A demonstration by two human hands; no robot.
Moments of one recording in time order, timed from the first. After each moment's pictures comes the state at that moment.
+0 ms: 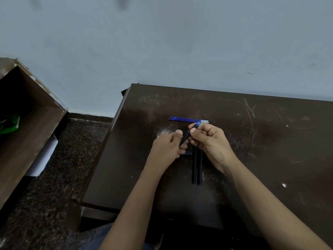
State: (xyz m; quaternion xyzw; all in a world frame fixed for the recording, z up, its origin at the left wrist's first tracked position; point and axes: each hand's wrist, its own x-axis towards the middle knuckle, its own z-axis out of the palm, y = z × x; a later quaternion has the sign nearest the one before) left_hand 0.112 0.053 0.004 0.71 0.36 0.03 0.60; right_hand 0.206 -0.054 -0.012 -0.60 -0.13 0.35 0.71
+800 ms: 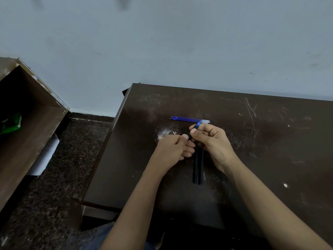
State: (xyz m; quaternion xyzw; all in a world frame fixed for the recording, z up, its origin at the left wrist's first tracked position) left_hand 0.112 0.049 0.005 0.72 0.33 -0.02 0.62; right_hand 0.206 -0.056 -0.011 -0.64 -0.14 0.33 0.68
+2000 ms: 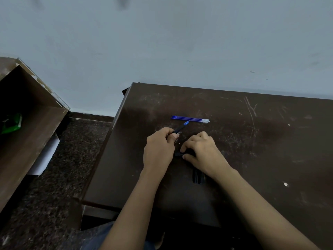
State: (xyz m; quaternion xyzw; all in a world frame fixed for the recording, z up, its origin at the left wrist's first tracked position) left_hand 0.106 0.059 0.001 0.85 0.37 0.10 0.37; right_hand 0.193 -0.058 -0.022 -0.85 -0.48 0.15 0.15
